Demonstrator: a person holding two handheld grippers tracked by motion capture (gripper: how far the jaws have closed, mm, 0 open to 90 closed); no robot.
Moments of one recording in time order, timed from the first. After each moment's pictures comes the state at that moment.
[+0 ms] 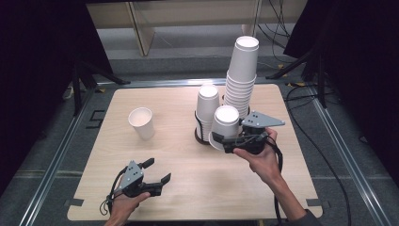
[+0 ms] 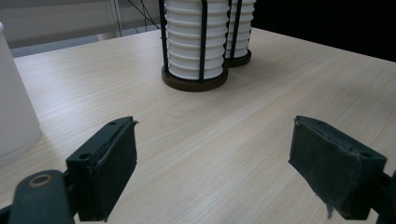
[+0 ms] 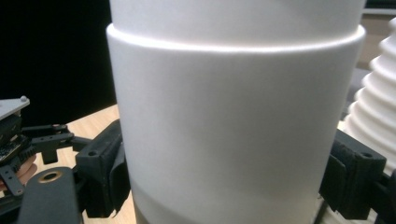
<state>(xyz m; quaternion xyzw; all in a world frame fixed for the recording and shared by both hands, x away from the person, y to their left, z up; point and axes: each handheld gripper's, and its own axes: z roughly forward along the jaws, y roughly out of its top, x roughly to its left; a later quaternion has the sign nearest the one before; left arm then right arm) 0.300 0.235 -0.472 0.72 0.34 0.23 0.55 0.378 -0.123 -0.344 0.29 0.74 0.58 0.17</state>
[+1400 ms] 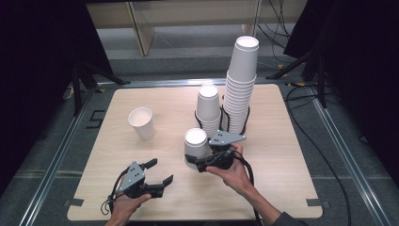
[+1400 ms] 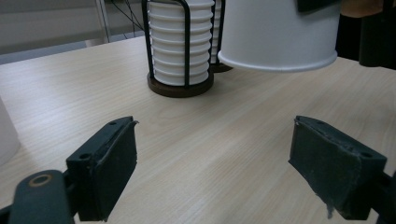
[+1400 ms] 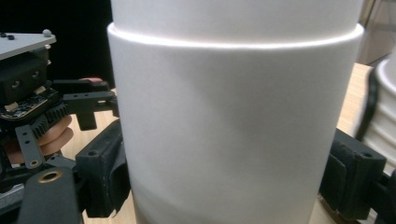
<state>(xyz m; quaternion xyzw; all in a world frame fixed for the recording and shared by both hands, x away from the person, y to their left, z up) 0.297 0.231 -0.470 0.73 0.33 0.22 0.56 0.373 -0.054 -0.410 0.25 0.78 0.57 0.09</state>
